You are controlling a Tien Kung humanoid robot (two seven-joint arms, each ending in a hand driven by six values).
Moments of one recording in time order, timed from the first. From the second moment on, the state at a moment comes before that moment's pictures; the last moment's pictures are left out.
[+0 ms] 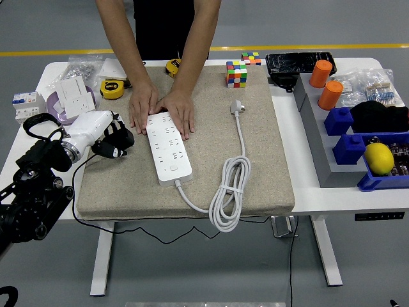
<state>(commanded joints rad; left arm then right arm) -0.50 0.22 -1.12 -0.89 2.23 0.09 -0.04 0.07 -0.13 1.50 0.18 -1.27 -0.05 -0.04</state>
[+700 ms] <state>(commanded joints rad) -0.46 0.25 -1.12 -0.91 2.13 0.00 -0.05 0.06 -0.14 1.50 0.18 -1.27 -0.05 -0.04</state>
